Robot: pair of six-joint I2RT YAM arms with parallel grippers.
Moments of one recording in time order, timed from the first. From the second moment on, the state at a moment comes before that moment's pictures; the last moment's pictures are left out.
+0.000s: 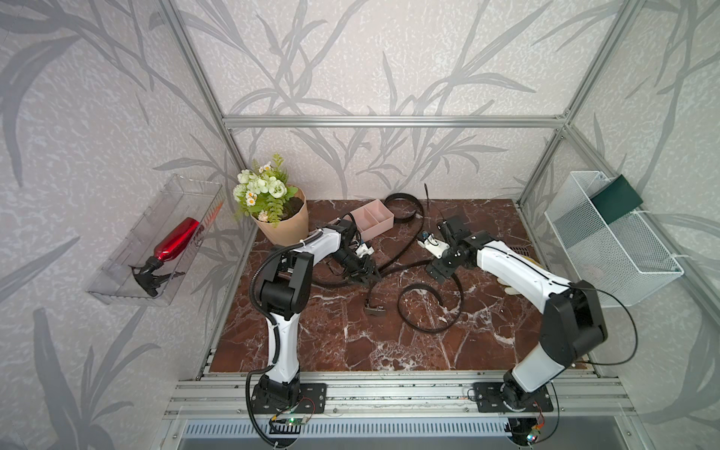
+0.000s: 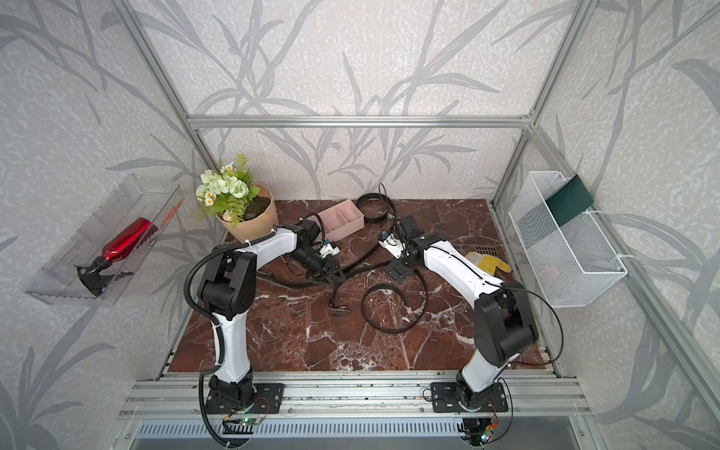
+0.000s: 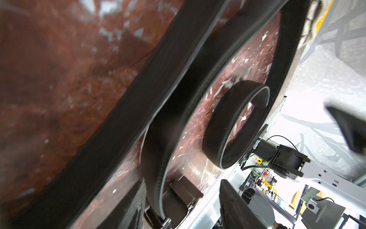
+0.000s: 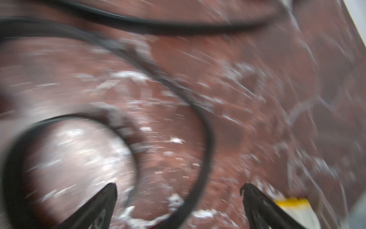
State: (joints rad) left arm -0.31 2.07 1.48 -0.99 0.73 -0.13; right arm 0.48 1.58 1.23 -0.73 -0.07 -0.45
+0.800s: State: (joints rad) left arm -0.37 2.06 1.41 -0.94 0.51 -0.14; right arm 0.50 1.95 1.31 -0.64 -0.11 -0.51
